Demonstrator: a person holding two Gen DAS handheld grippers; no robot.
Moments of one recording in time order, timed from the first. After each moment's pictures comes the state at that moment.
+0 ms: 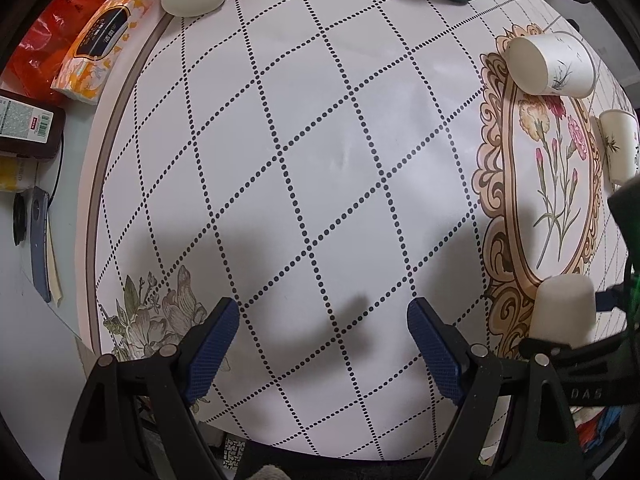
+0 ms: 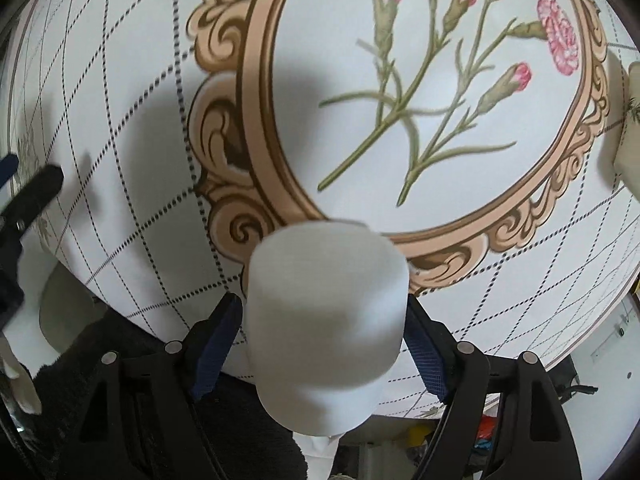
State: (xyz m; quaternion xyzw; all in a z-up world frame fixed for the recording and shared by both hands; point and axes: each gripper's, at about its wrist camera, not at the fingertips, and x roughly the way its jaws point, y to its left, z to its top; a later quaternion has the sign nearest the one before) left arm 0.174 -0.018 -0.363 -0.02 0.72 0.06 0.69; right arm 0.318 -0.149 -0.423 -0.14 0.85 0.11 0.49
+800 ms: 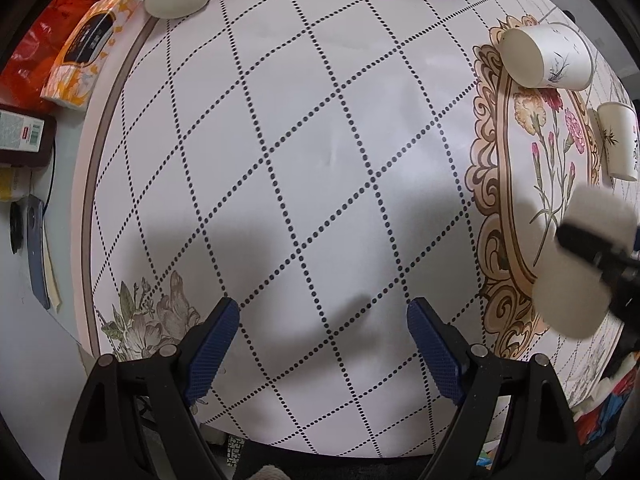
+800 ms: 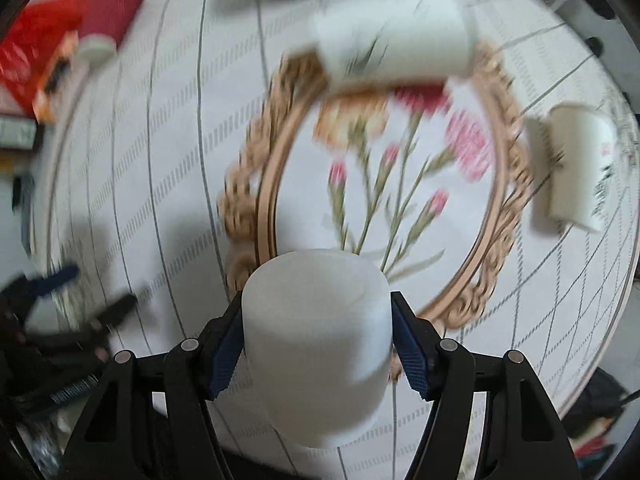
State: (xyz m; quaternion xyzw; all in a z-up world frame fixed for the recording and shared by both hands) left arm 0.182 -0.018 -0.372 -0.01 0.73 0.04 0.68; right arm 0.361 -0.167 -0.354 -0.05 0.70 0.10 0.70
